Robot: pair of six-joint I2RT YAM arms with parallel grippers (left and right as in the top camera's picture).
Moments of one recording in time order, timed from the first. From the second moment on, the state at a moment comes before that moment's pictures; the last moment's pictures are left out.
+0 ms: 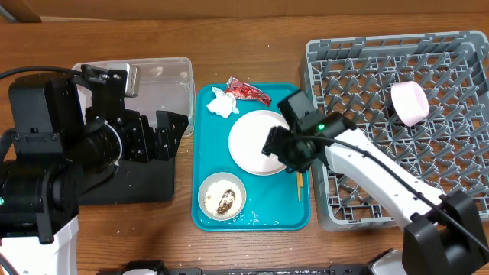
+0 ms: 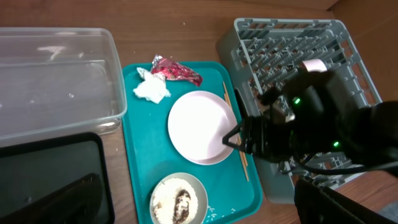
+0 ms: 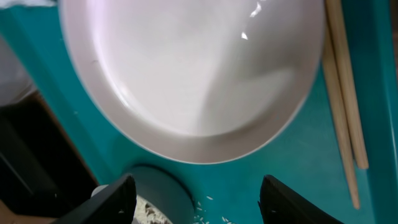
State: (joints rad) left arm 0.01 1.21 1.77 -1.39 0.45 -0.08; right arm 0.55 1.64 1.12 -0.76 -0.25 1.00
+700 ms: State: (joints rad) left arm 0.01 1.21 1.77 -1.39 0.45 -0.08; right arm 0.56 1.79 1.03 -0.66 -0.24 1.23
